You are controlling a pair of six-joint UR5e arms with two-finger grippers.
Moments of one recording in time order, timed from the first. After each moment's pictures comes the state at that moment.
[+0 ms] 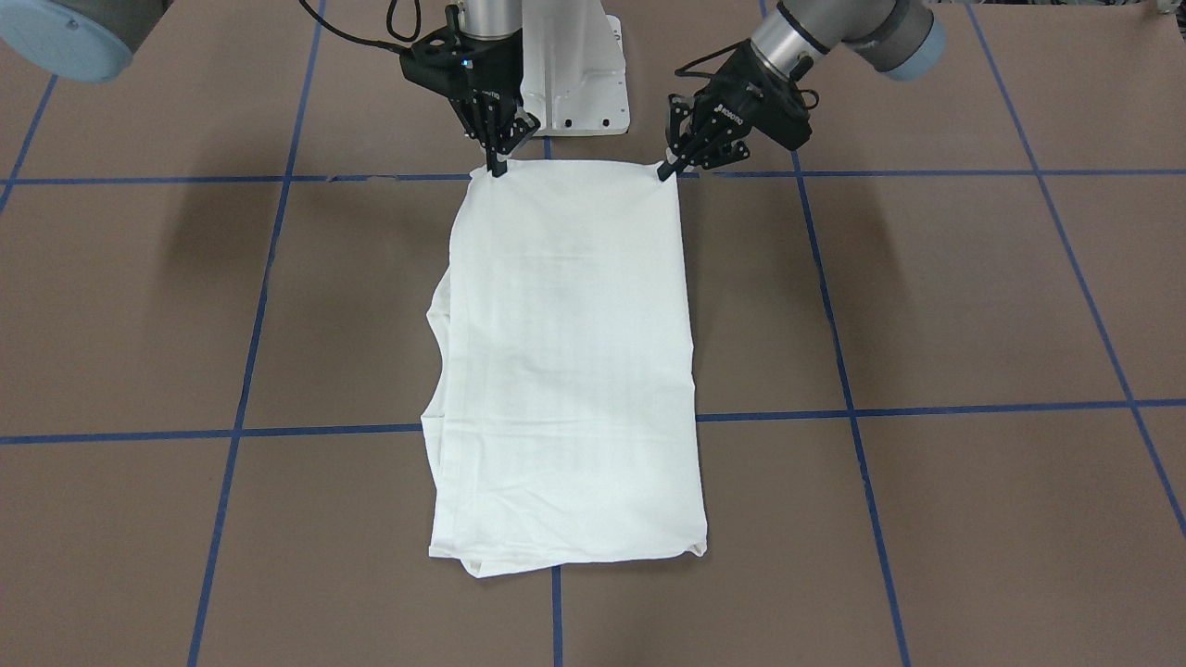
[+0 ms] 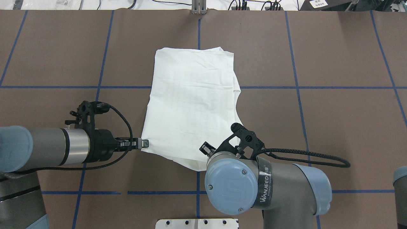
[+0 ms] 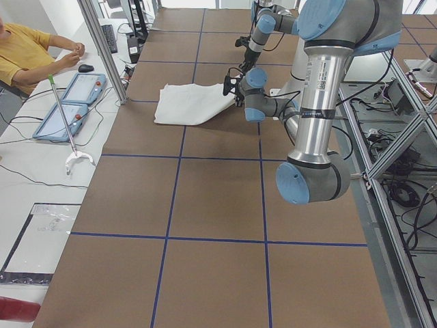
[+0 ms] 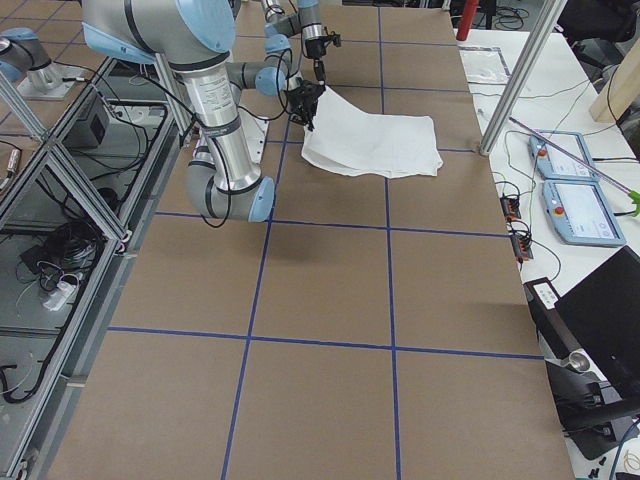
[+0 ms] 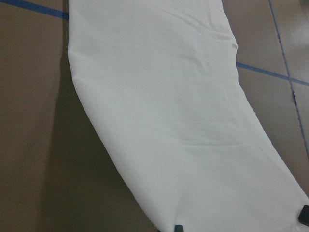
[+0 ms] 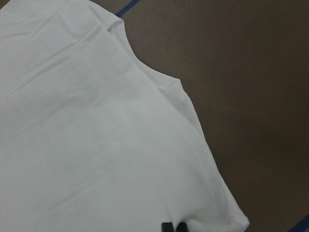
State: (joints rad) left arm -0.42 -1.71 -2.13 -2.29 -1.76 -1.40; right arm 0.17 -0.94 2.11 -1.96 1.38 2.14
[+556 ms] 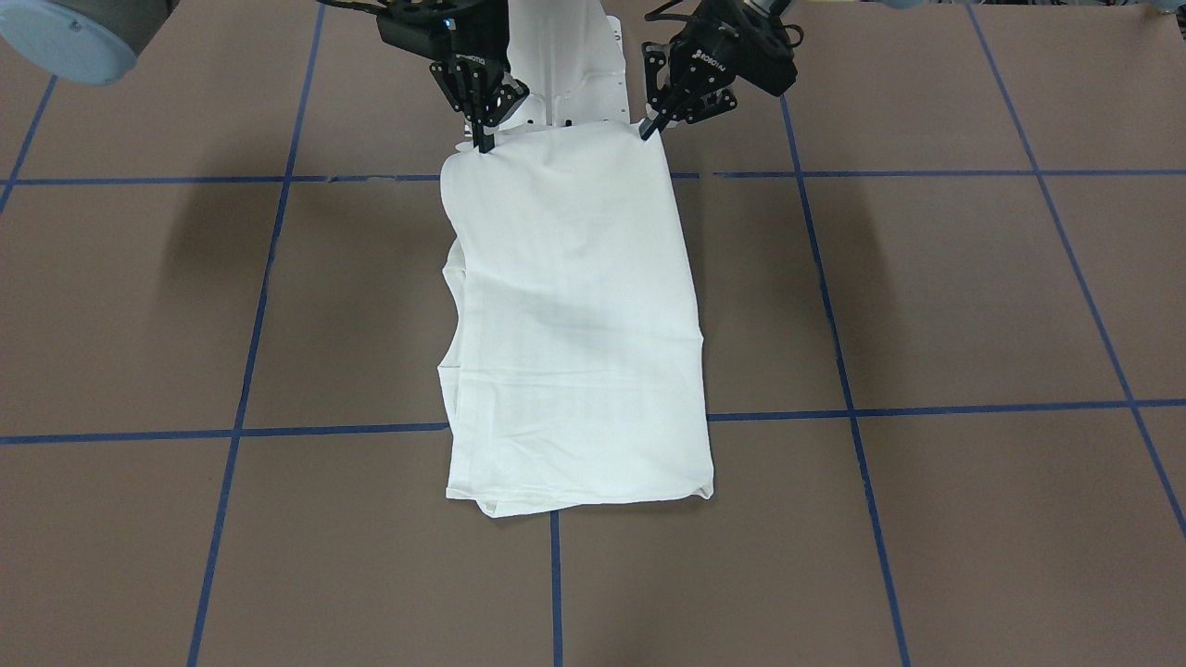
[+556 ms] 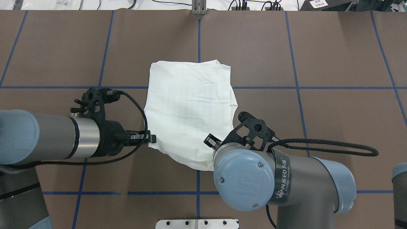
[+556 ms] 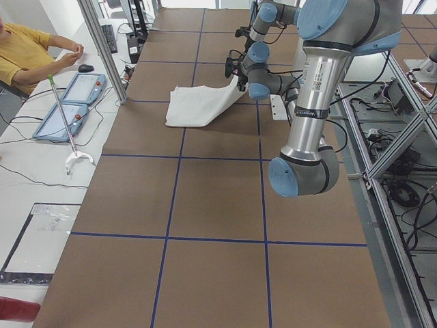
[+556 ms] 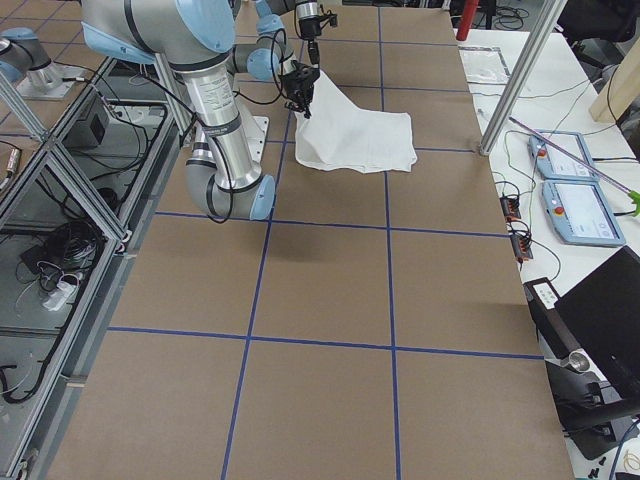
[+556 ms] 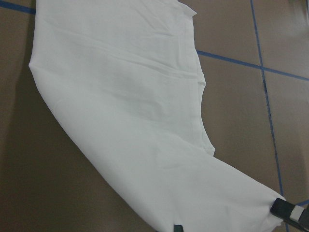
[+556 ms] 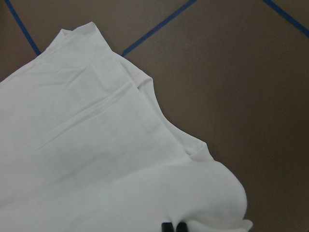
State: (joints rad) left arm -0.47 -1.90 -2.18 -1.94 -1.78 -1.39; right arm 0.24 -0.91 2.15 -2.02 1.38 2.05
